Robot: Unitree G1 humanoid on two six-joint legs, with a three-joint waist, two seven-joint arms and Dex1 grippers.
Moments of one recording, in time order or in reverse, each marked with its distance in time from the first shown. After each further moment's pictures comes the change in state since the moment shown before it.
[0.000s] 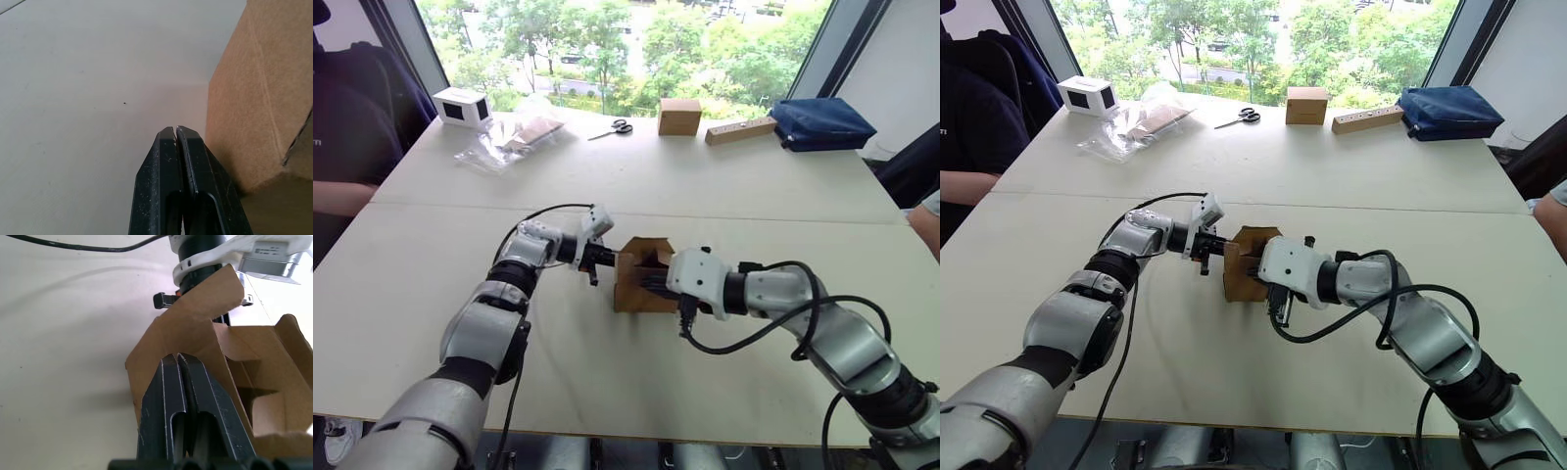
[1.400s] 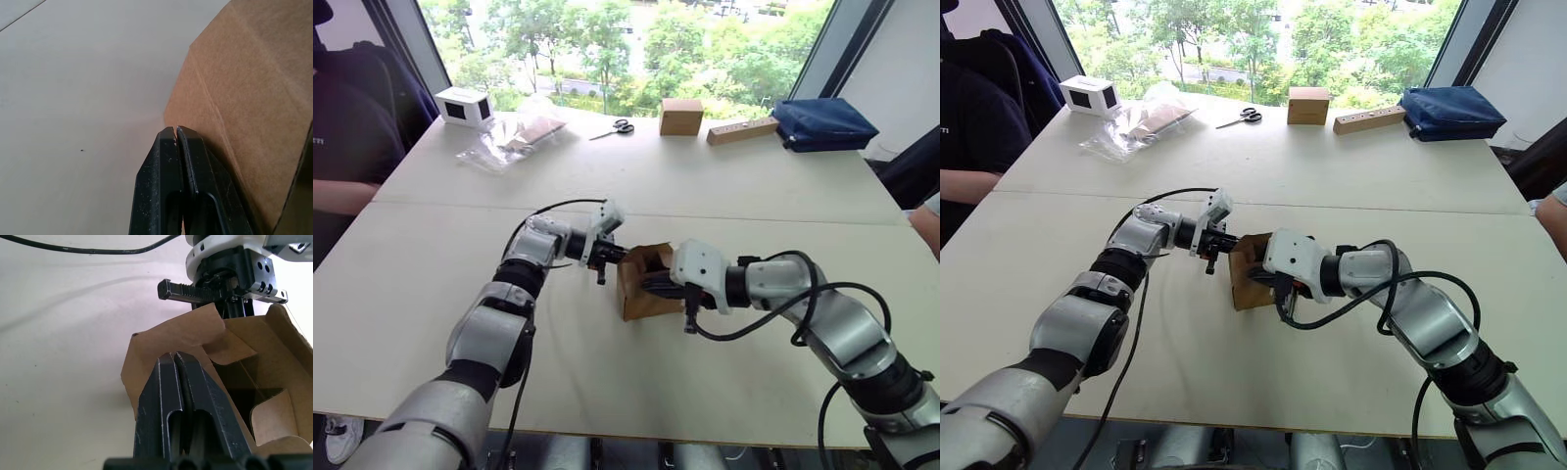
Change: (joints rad) left arm 0.016 -0.034 0.004 -0.128 -0.022 0.062 -0.087; right arm -0.044 0.012 -0.027 0.088 0.059 0.021 0.102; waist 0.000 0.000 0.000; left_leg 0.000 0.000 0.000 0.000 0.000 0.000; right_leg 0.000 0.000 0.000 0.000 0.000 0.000
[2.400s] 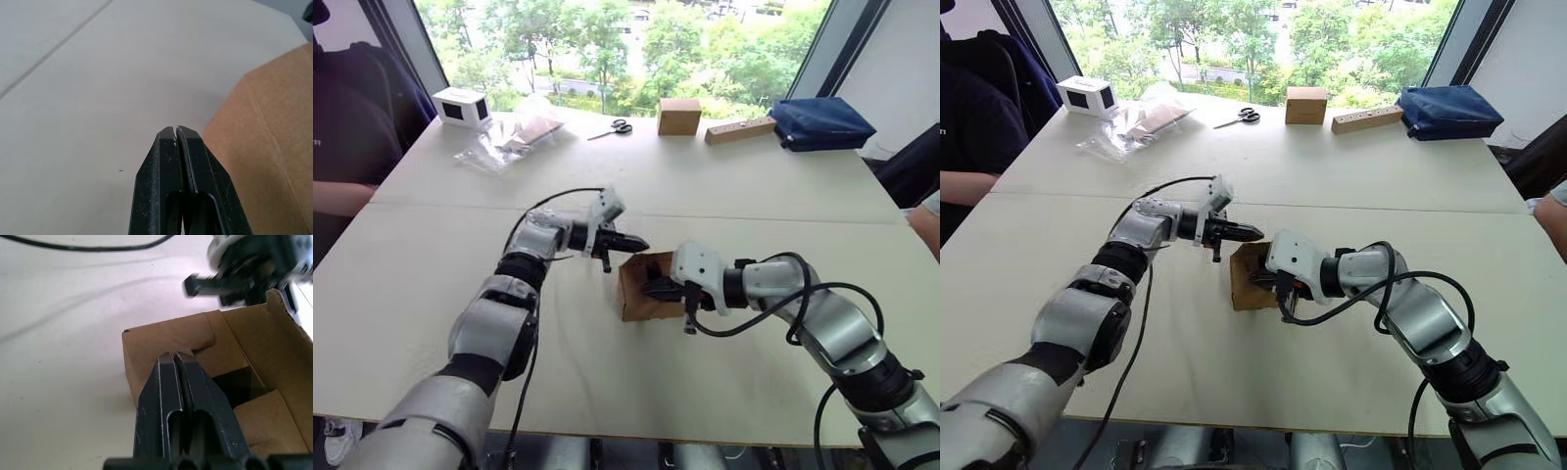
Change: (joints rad) left arm -0.050 0.022 0.058 0.055 -0.018 -0.038 0.128; right arm 0.010 0.028 -0.001 0.057 0.001 -0.018 0.035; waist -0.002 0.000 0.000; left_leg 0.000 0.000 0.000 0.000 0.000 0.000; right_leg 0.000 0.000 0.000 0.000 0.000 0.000
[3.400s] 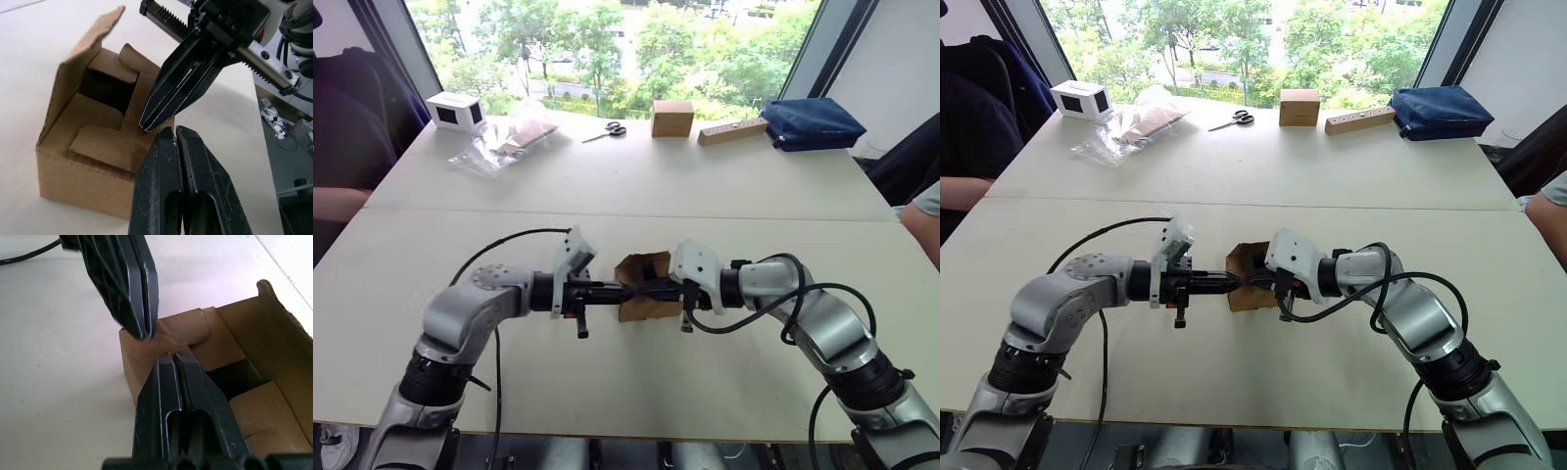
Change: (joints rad) left arm 0.651 0.262 -0.035 -1.351 -0.479 0.771 0.308; right arm 0.004 0.028 -0.009 0.036 0.012 -0.016 0.009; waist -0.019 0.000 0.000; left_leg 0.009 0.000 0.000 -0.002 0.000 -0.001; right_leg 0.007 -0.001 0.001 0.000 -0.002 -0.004
